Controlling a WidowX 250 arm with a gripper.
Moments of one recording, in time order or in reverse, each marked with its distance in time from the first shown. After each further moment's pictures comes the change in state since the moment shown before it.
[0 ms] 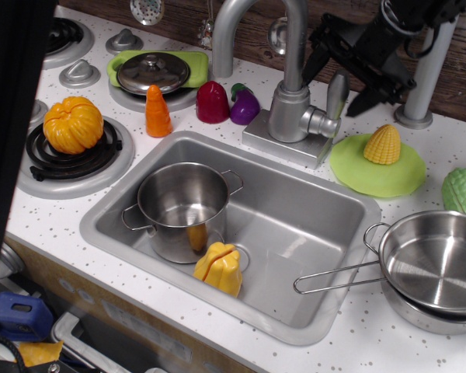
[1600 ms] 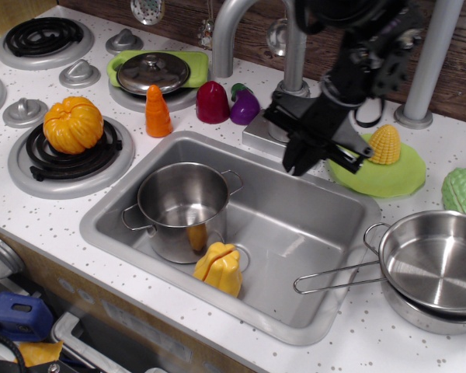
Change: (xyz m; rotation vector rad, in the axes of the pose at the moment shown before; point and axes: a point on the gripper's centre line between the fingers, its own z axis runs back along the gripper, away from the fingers) arm -0.073 -0.009 -0.035 -0.189 0.046 0.017
